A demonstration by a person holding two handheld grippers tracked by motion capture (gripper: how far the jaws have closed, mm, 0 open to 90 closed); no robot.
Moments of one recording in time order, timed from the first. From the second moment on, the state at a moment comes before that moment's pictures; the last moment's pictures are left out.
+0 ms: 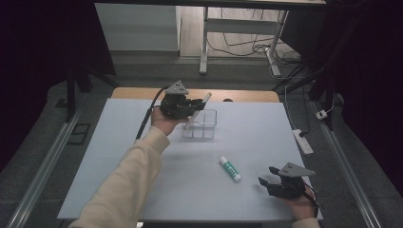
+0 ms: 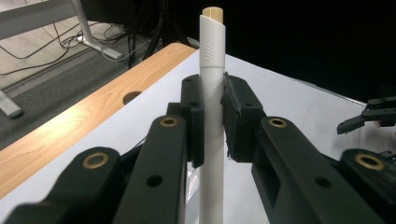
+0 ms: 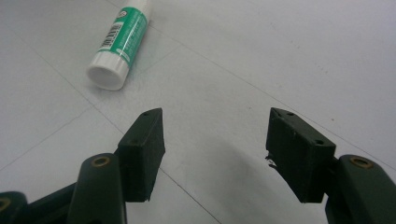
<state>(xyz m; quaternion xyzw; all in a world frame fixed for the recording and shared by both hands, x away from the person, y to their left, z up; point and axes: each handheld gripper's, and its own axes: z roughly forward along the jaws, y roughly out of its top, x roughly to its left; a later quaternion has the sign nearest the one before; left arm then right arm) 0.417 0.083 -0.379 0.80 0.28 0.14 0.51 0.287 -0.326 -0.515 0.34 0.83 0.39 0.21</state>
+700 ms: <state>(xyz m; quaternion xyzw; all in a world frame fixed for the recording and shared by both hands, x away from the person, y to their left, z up) 0.446 0.065 -0.390 0.79 0.29 0.14 0.52 0.288 -0.328 -0.516 0.34 0.83 0.39 0.20</state>
